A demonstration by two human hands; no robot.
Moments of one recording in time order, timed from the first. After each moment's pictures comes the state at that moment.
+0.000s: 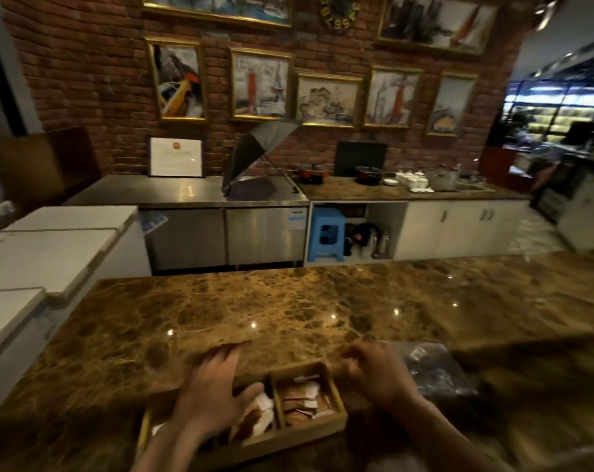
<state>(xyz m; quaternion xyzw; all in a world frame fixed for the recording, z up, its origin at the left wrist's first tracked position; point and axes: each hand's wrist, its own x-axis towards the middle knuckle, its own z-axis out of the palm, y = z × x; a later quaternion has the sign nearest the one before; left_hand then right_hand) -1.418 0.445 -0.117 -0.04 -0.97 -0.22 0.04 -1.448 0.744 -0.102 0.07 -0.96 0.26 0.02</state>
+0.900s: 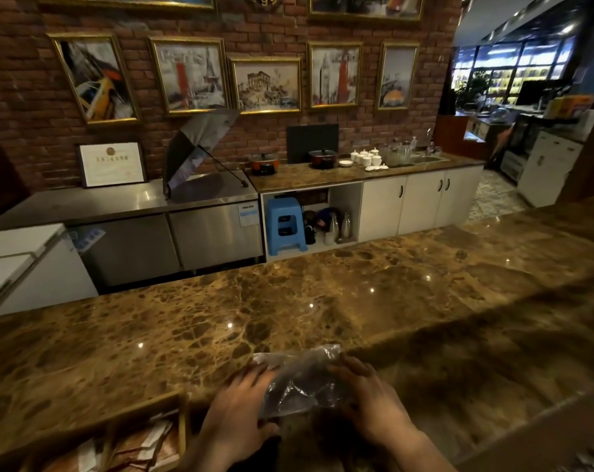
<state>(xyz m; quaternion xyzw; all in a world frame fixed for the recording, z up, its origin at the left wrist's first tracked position) -1.476 0.724 -0.154 -0.19 -0.97 -0.13 -0.02 -1.463 0.984 -0.160 0.09 -0.98 0.19 -0.03</state>
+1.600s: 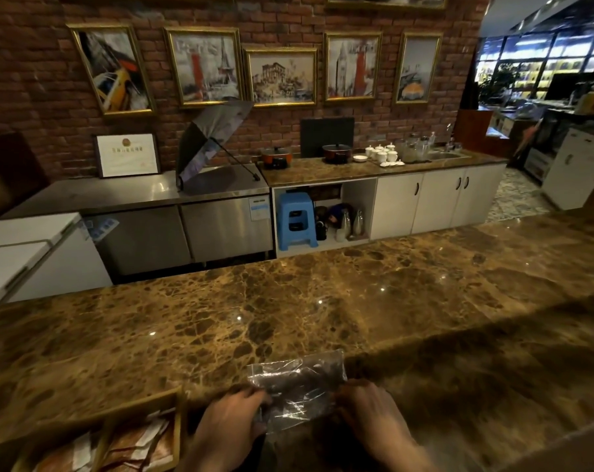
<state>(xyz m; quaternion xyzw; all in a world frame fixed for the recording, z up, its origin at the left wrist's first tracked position) -1.477 0.718 -0.167 -0.14 -0.98 -0.14 -0.05 -1.476 0.976 -0.163 0.12 -0.98 0.16 -0.05</state>
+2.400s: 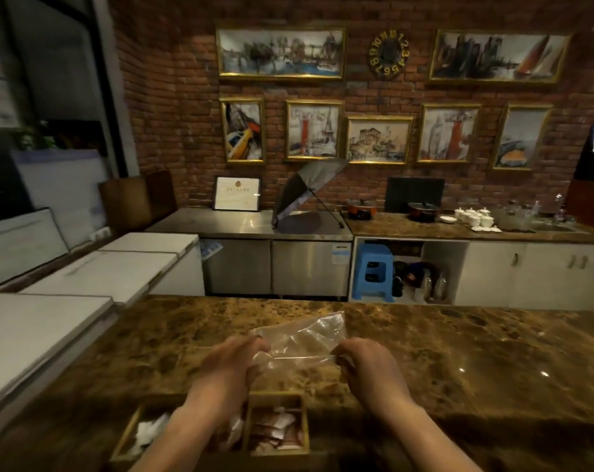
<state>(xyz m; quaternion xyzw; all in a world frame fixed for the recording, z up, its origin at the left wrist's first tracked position) -1.392 0.524 -0.044 0.00 -0.97 -0.18 0.17 -1.469 0.777 -0.041 0.25 -0.93 0.22 0.13</state>
